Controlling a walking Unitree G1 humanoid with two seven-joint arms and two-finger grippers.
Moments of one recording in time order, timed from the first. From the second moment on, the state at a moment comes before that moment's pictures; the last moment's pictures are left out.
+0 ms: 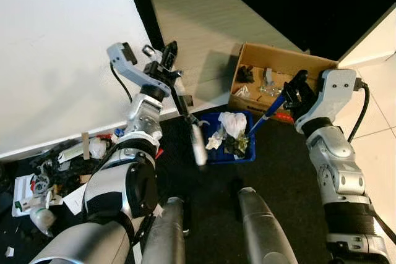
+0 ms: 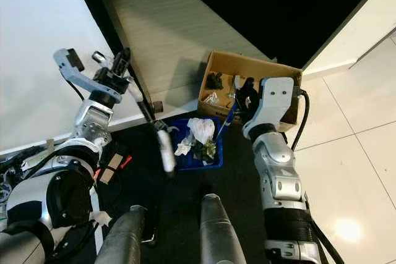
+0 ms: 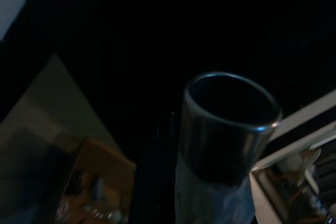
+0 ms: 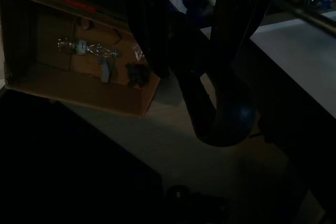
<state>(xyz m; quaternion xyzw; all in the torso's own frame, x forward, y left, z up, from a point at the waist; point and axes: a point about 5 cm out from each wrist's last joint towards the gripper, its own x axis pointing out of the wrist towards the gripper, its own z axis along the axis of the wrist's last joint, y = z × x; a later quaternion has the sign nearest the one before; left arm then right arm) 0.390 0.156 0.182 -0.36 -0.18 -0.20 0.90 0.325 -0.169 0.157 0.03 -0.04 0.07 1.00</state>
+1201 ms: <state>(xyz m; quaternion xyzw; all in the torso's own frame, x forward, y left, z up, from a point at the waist) 0.392 0.206 0.215 0.03 -0.13 -0.22 0.97 0.303 -0.171 0.158 0.03 -0.06 0.06 1.00</state>
